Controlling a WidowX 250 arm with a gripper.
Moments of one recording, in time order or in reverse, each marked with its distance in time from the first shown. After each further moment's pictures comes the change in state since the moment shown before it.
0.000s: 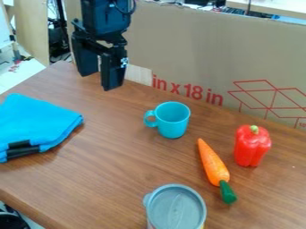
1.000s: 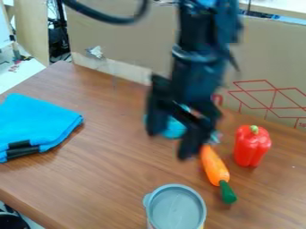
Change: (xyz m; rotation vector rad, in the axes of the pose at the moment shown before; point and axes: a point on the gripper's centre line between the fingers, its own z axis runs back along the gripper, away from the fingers) arm 0.001 -0.153 -0.028 -0.012 0.081 -0.141
